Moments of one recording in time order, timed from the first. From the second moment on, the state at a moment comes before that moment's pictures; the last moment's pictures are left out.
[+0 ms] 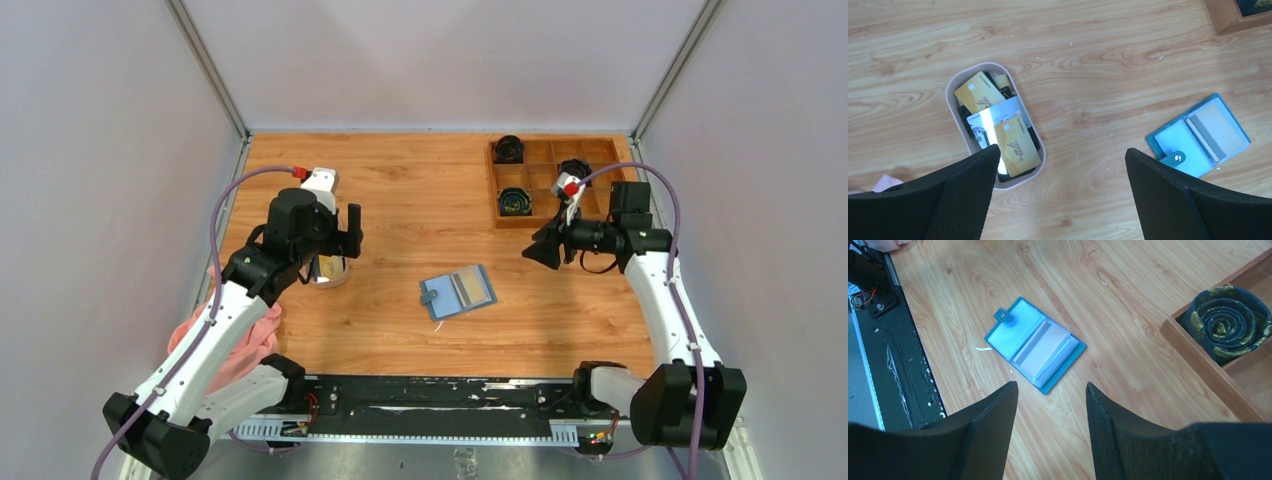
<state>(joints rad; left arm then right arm) -0.43 0.94 0.96 -0.56 -0.14 -0.15 -0.05 1.12 0.95 -0.69 -1.02 -0.57</state>
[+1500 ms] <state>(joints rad) -0.22 1.15 0.93 -0.47 -0.02 -0.21 0.06 1.20 0.95 -0.66 -0.80 -0.55</state>
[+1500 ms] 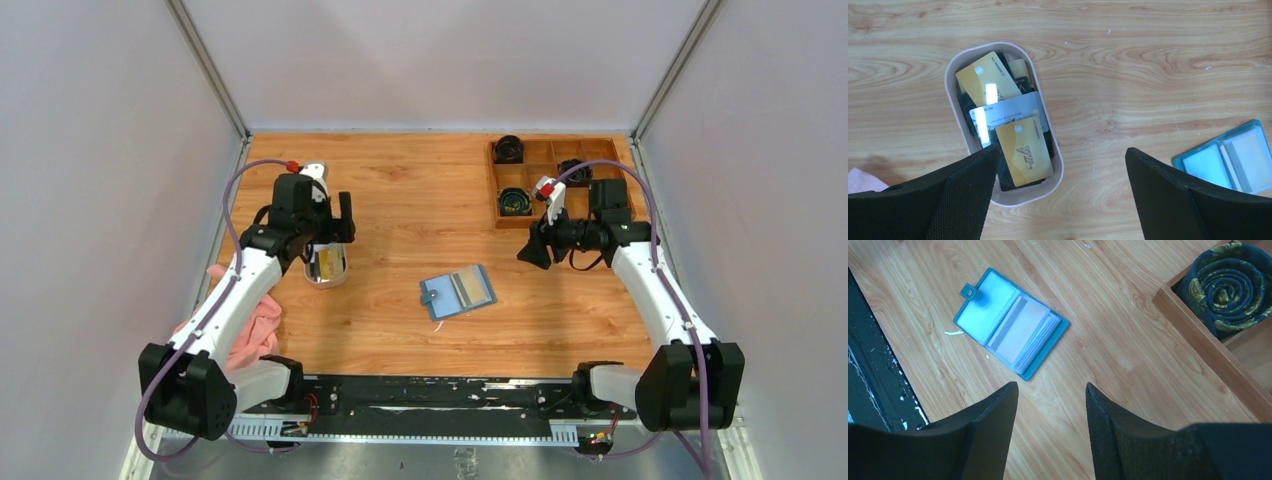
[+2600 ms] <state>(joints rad) -0.20 1.25 0.92 -0.42 0.01 -0.12 0.07 1.23 0.95 -0.66 -0.76 -0.55</state>
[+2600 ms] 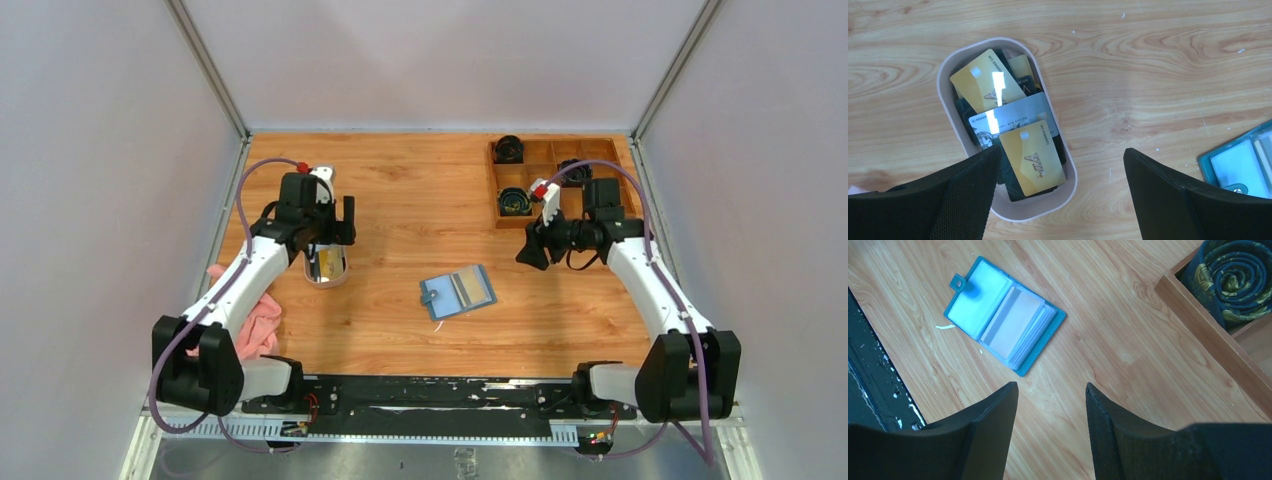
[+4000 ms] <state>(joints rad) -0.09 1.54 1.00 -0.57 0.05 -0.08 0.13 1.28 0.95 -0.65 -0.66 -0.53</state>
